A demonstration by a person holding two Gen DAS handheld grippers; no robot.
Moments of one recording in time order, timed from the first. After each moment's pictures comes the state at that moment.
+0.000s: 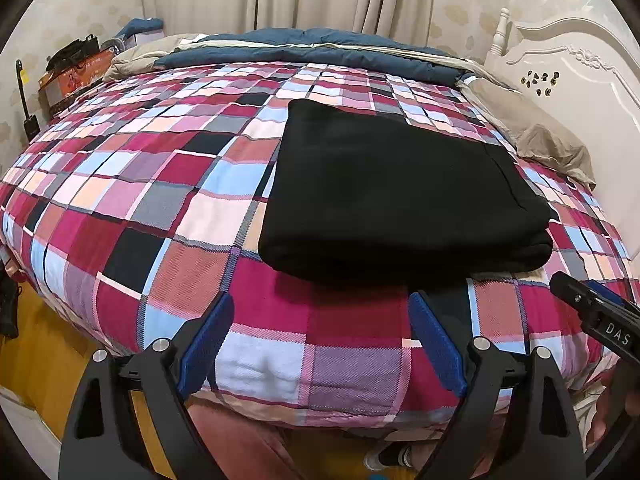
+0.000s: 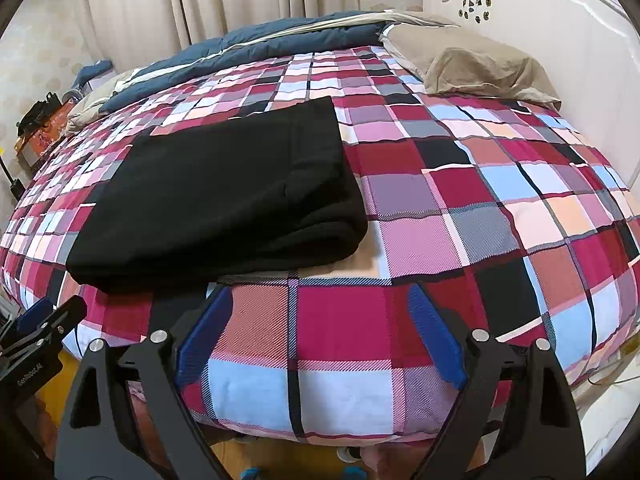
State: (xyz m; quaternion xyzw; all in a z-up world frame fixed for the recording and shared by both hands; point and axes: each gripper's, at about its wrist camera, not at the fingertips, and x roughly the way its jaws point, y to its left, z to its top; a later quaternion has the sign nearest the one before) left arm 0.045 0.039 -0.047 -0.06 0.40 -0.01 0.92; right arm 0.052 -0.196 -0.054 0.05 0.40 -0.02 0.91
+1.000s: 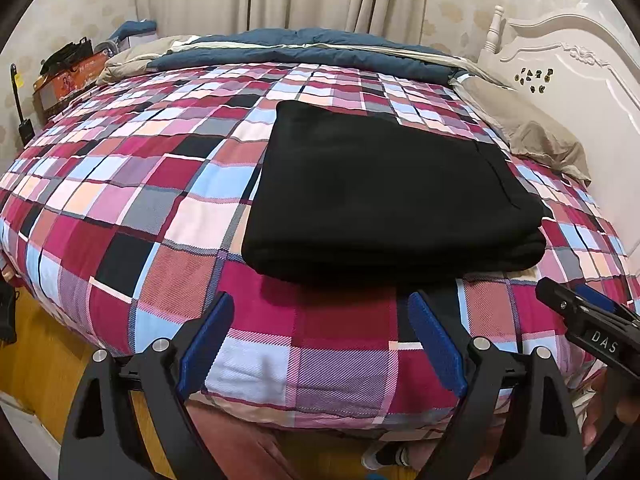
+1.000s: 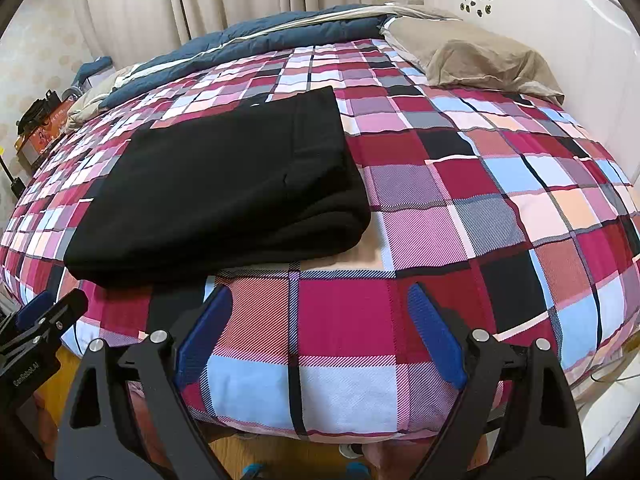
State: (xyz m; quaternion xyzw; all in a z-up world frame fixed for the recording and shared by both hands) left arm 0.048 0.029 -0.046 -0.05 0.40 -0.01 0.92; right arm 0.052 -0.193 -0.060 0.05 0.41 -0.02 0.91
